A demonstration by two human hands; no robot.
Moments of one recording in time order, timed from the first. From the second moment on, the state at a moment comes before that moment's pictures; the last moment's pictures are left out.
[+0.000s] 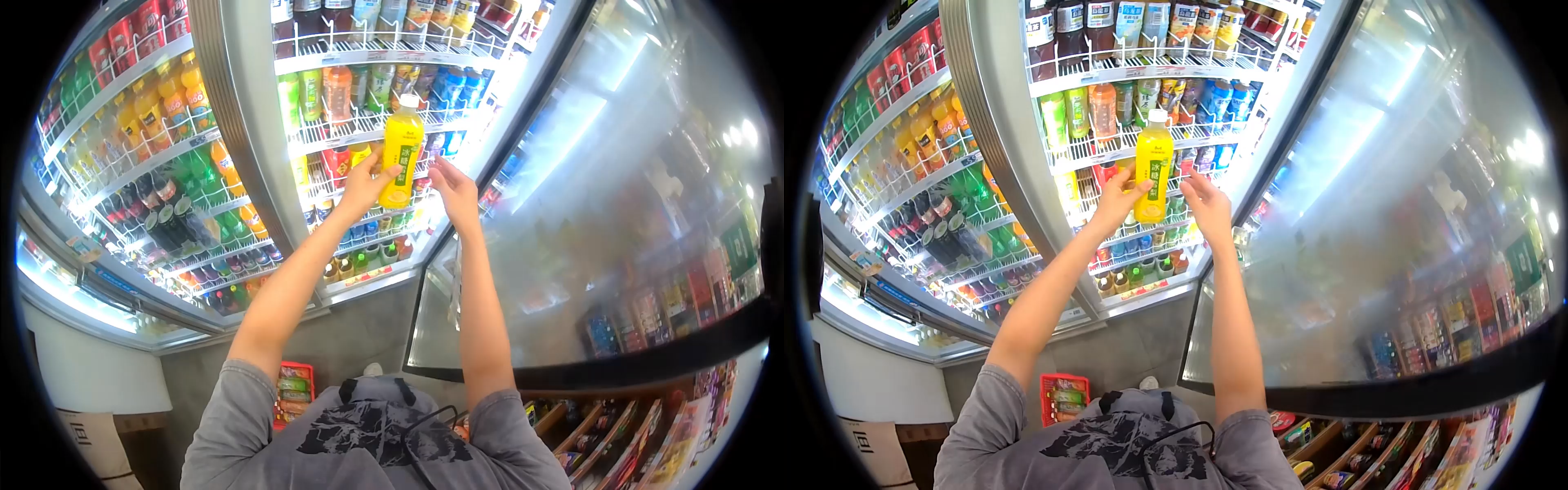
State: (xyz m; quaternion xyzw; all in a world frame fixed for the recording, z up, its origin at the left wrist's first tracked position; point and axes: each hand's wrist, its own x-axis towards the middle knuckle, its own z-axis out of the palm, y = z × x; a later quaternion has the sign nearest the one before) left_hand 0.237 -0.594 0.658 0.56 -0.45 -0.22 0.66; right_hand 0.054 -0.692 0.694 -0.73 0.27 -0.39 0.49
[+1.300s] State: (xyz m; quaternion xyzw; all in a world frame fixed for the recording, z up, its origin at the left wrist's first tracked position) left_hand 0.349 -0.604 0.498 0.77 -0.36 -0.10 0.51; right_hand 0.240 -0.737 0.574 -0.81 0.14 -0.17 0.53
